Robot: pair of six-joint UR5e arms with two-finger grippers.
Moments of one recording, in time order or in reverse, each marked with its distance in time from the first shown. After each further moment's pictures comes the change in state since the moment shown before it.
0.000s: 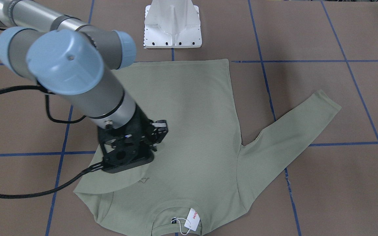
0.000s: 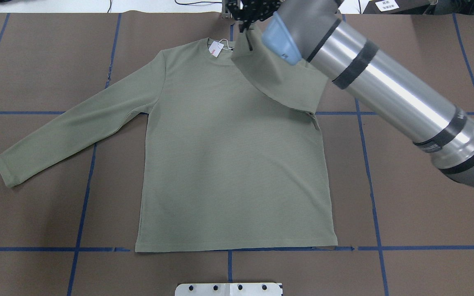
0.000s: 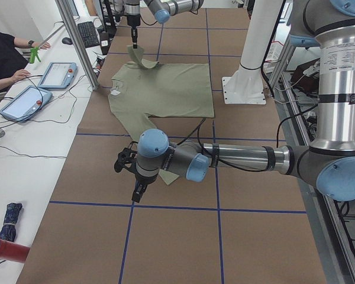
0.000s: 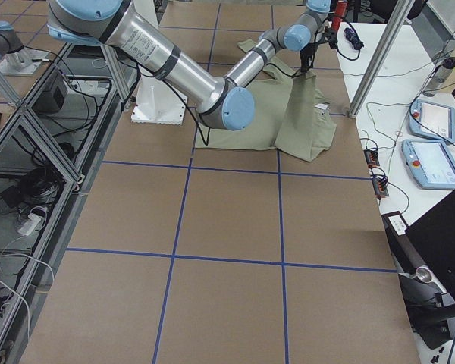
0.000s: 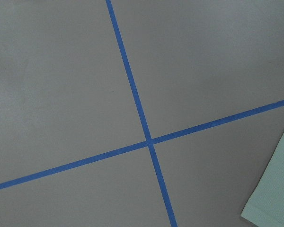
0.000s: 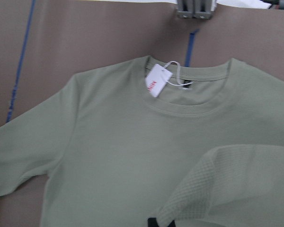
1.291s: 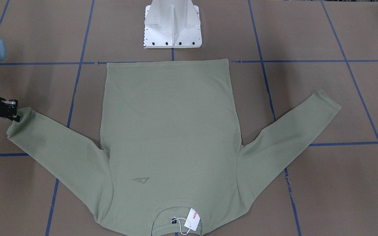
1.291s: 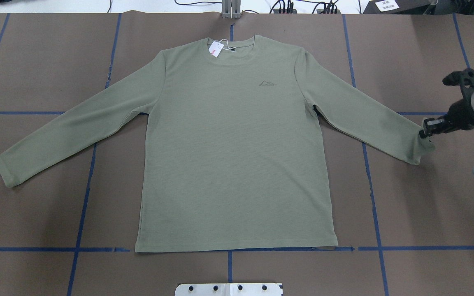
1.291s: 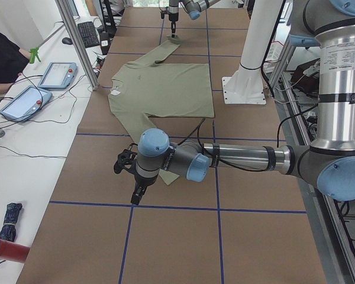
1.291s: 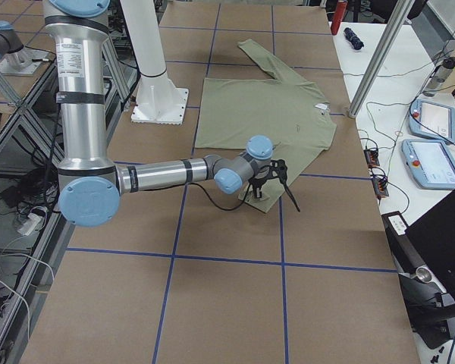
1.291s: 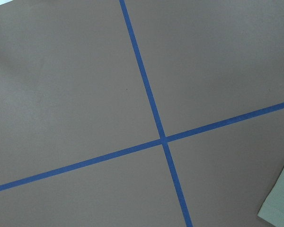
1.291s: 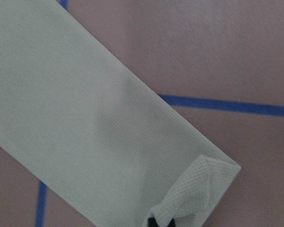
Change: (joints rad) left arm 0.002 0.001 -0.001 -0.004 0.050 0.002; right arm 0.148 -1.029 0.406 0.354 0.032 -0.162
